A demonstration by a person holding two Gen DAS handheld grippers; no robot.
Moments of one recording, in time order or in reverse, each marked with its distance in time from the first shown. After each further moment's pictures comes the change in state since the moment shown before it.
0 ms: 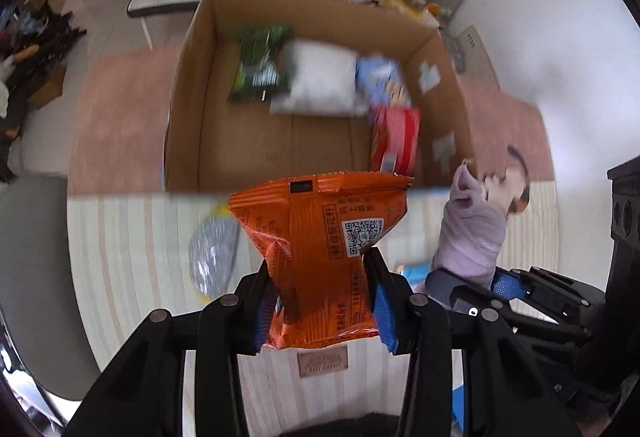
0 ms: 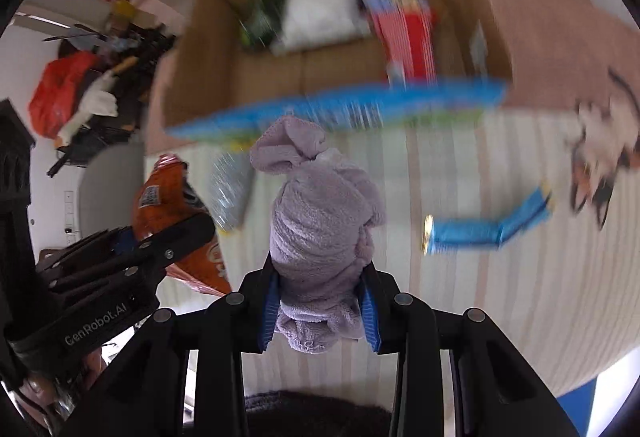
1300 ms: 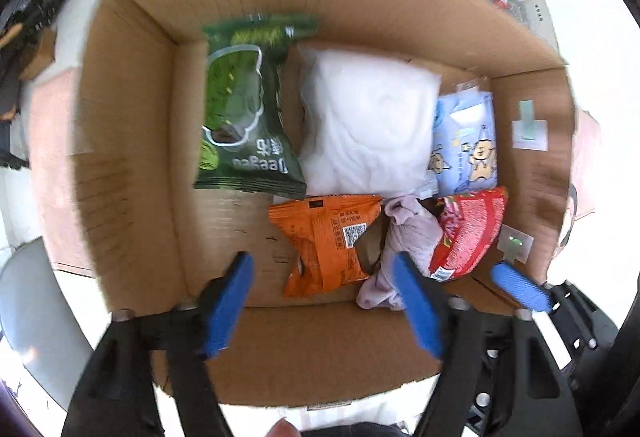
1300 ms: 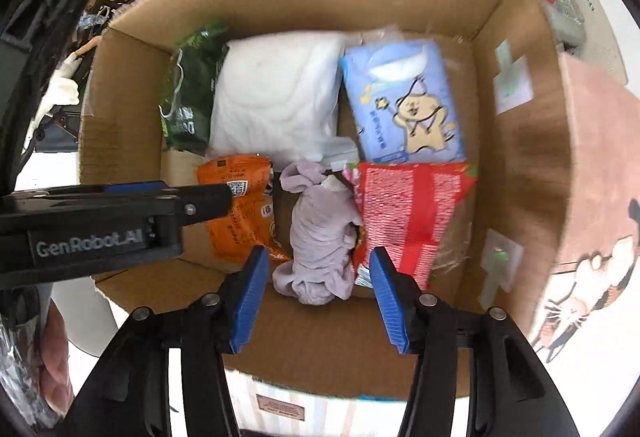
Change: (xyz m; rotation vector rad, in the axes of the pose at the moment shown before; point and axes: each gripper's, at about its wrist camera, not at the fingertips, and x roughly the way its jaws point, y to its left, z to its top) left arm 0.088 0.050 0.138 -0.069 0.289 0.093; right arm 0.138 0.021 0.181 -0.030 0.159 -0.146
